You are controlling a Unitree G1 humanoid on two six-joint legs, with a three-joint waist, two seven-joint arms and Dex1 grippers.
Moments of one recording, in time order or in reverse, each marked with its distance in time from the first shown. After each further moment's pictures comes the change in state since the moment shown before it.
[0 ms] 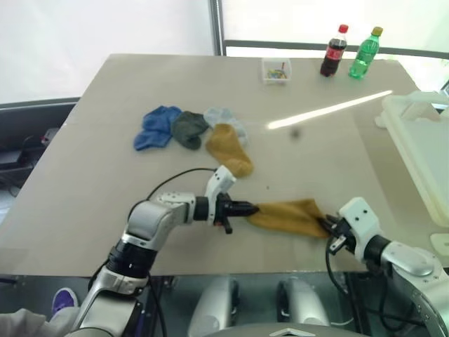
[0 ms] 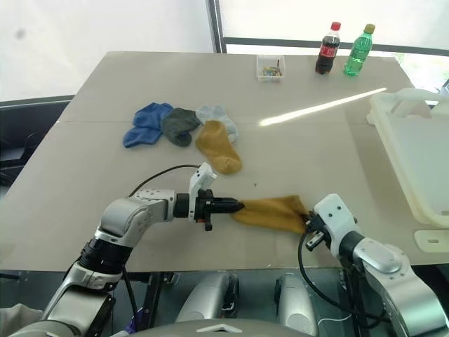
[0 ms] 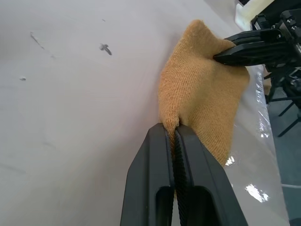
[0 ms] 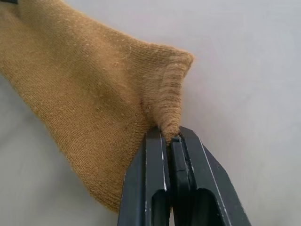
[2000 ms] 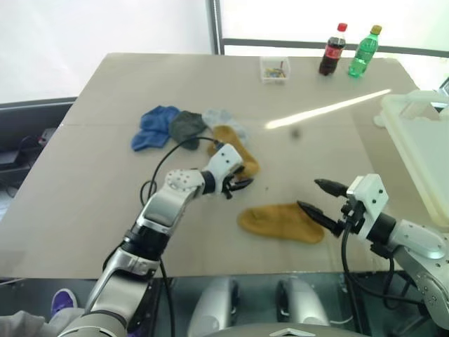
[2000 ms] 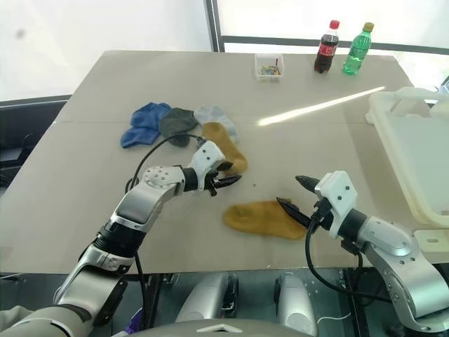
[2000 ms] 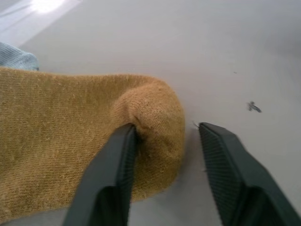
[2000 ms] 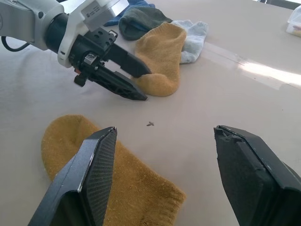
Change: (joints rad) left arm -0.145 -0.043 -0.070 0.161 0.395 -0.413 0.154; right arm -0.145 0.022 -0.081 0.028 0.191 -0.221 0.171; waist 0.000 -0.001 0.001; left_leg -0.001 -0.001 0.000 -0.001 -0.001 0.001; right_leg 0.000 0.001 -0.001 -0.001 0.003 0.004
